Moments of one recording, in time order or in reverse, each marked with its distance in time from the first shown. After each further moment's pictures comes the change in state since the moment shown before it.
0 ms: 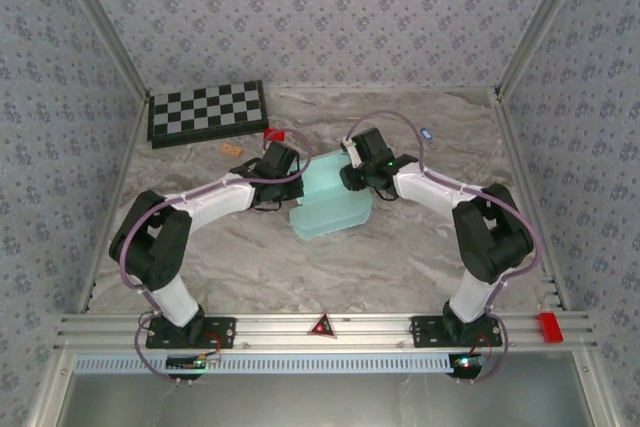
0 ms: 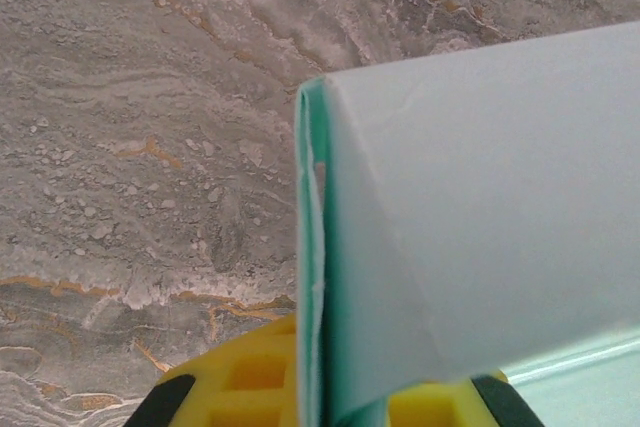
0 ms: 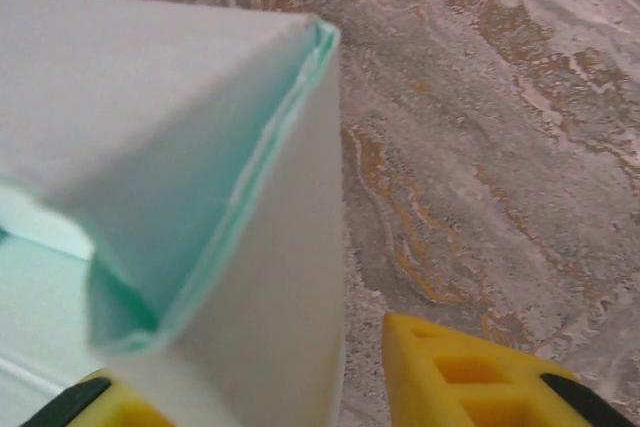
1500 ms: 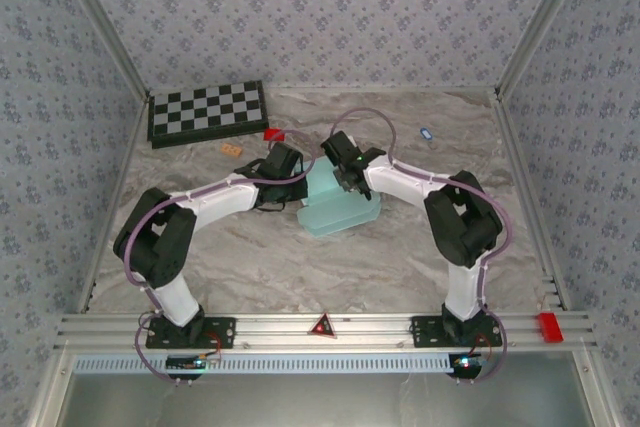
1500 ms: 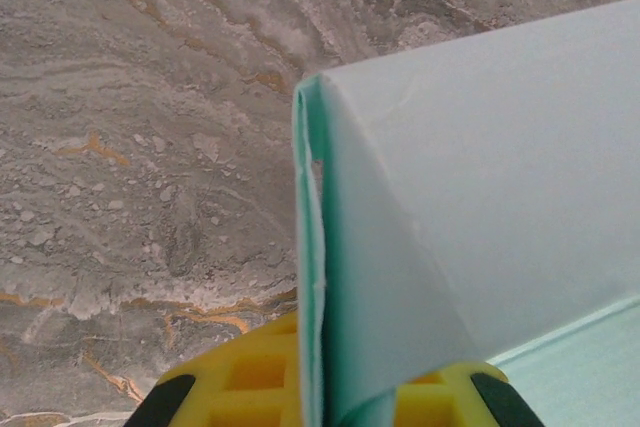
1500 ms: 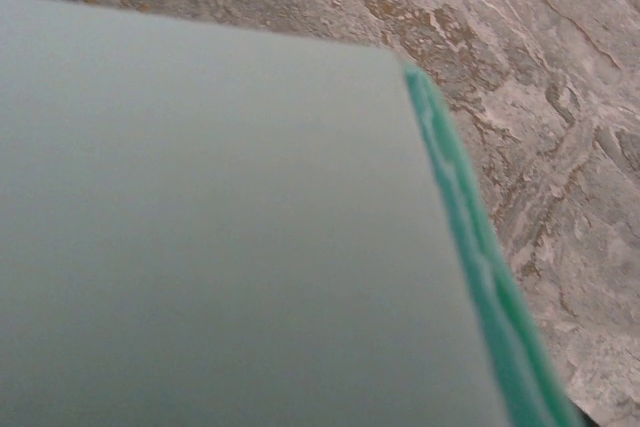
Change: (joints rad) left arm -0.012 0.024 0.006 0.027 0.028 0.000; right arm 0.118 0.183 0.217 -0.261 0.447 0.085
